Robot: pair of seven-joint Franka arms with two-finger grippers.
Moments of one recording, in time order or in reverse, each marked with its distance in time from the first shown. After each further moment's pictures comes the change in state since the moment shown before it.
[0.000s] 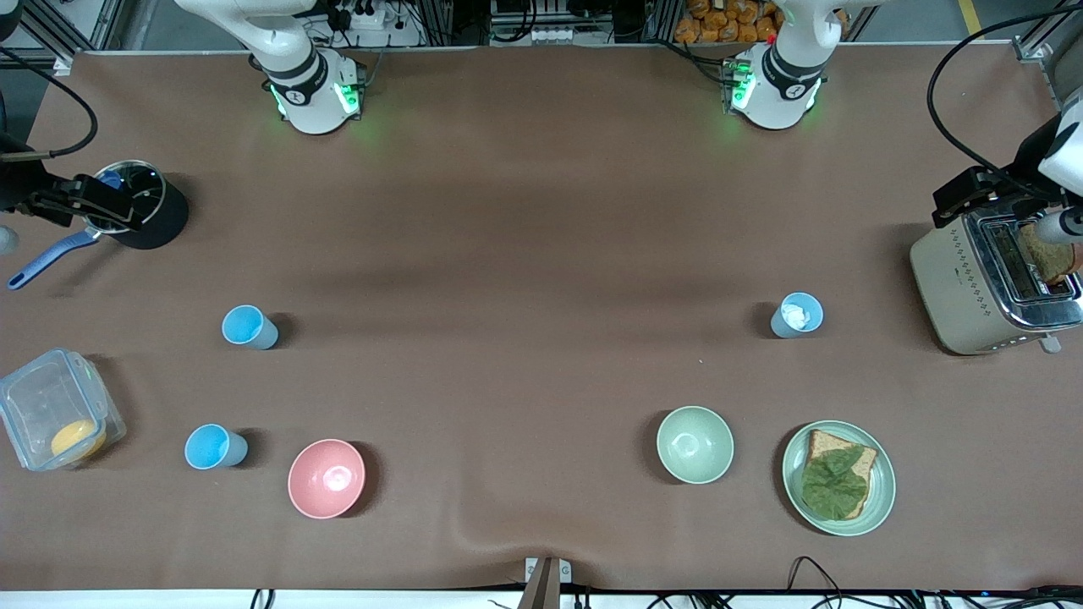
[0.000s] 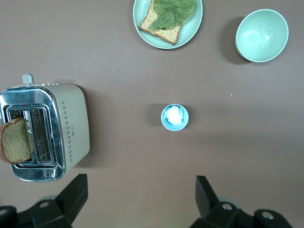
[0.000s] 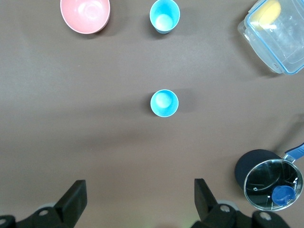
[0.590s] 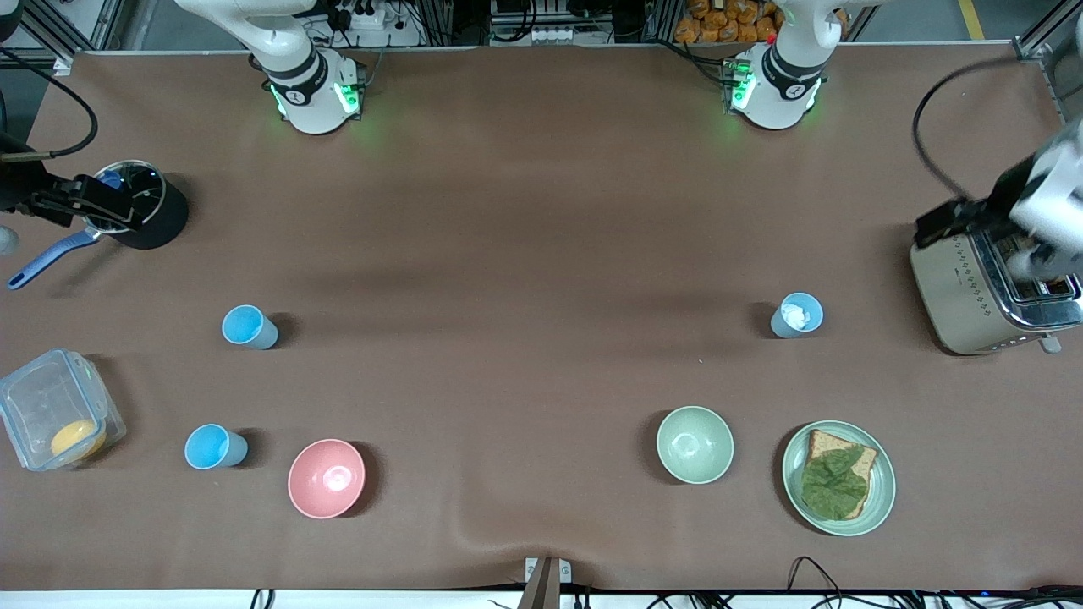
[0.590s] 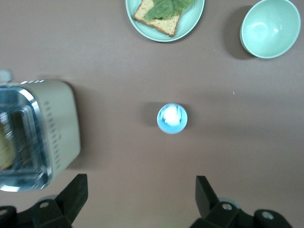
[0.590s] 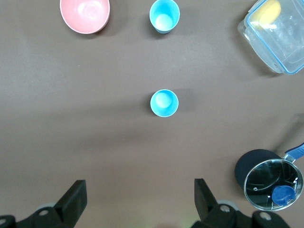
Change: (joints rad) left arm 0.004 0.100 0.009 -0.064 -0.025 0.112 0.000; right arm 0.000 0.000 0.000 -0.001 0.000 0.001 0.001
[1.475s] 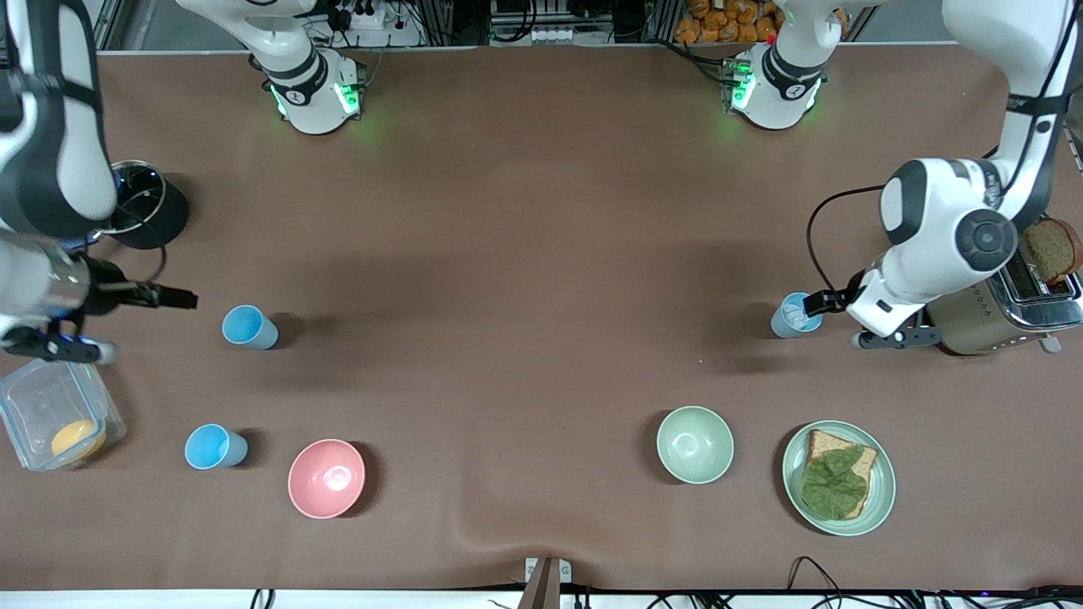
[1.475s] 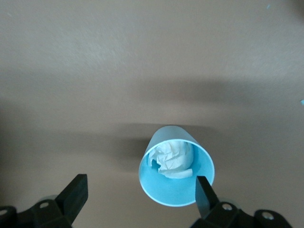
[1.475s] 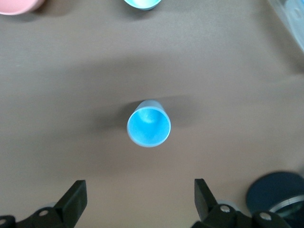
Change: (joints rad) left arm 0.000 0.150 0.000 -0.529 -0.006 0.679 0.000; right arm -0.051 0.304 -0.013 -0.098 0.000 0.244 -0.060
